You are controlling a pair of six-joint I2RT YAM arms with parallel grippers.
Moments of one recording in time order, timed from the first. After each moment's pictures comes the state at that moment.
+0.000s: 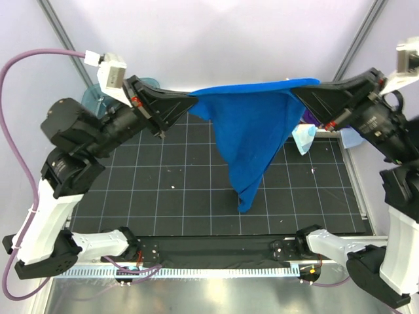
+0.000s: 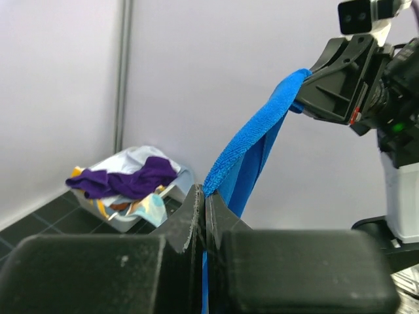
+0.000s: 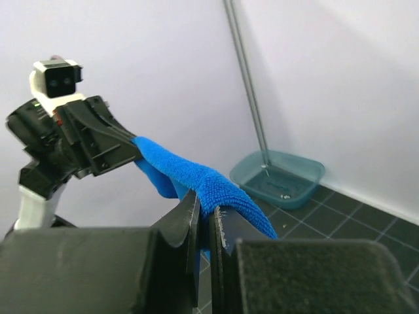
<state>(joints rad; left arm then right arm) -0.82 1.14 1.83 -0.37 0.21 -0.31 0.31 1.08 2.05 -0.62 -0.49 0.49</state>
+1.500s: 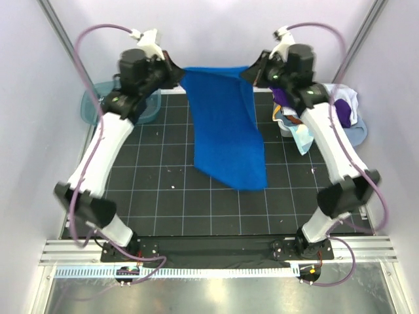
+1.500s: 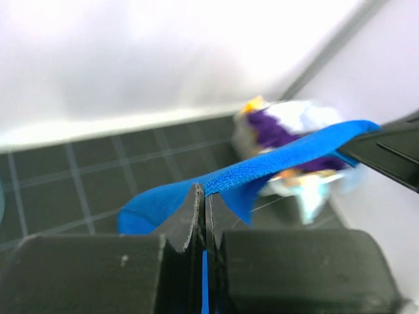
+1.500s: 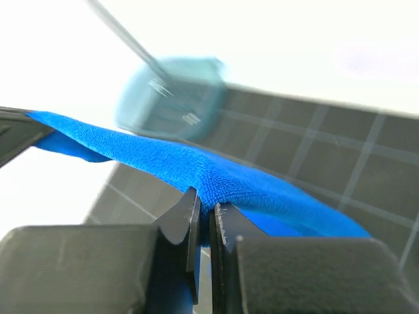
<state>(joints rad) -0.36 1.64 1.88 -0.40 0.14 -0.37 0.27 1.69 1.86 -0.39 -0.36 0.42</state>
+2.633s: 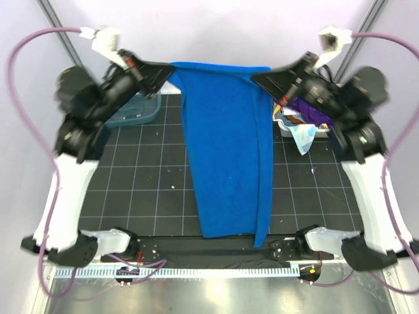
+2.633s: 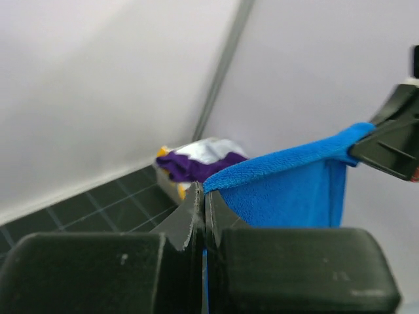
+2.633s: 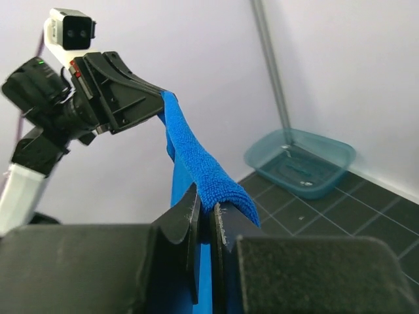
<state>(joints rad) -0.38 1.22 1.85 -0.36 0.43 -0.42 0.34 1.19 1.76 -0.25 -0.63 0.55</state>
